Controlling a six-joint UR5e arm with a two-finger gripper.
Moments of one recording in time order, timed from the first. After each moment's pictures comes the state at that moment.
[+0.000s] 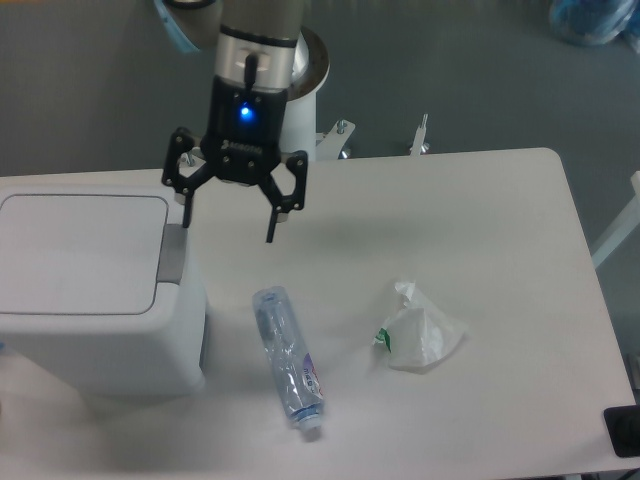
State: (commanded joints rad) arm 2.33 -1.58 -1.73 -0.86 1.16 0.31
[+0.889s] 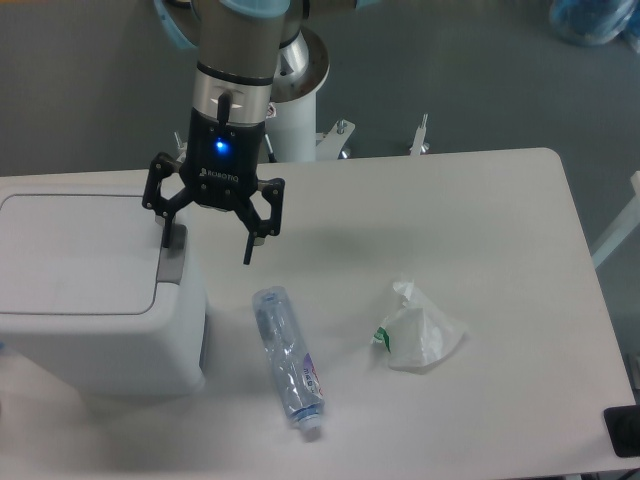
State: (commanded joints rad) arm 2.31 -1.60 -1.74 -0.86 1.19 0.32
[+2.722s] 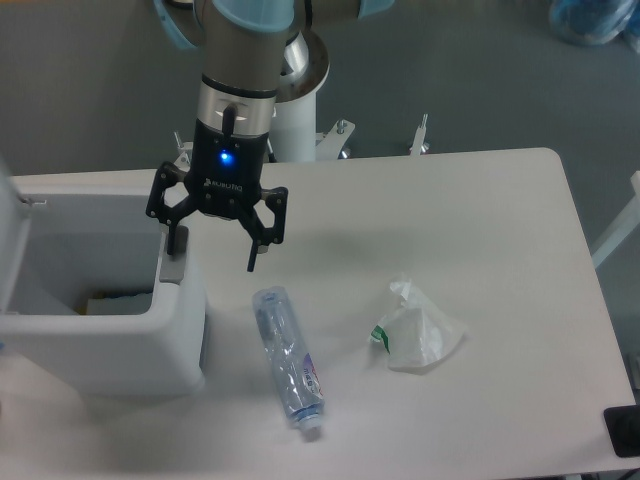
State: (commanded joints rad) arm 2.31 -1.61 -1.74 -0.85 1.19 0.32
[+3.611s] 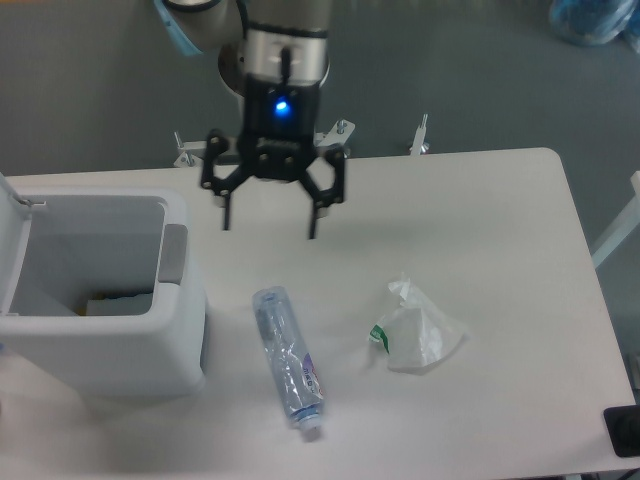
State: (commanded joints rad) arm 2.52 -1.57 -1.65 -0.84 1.19 0.33
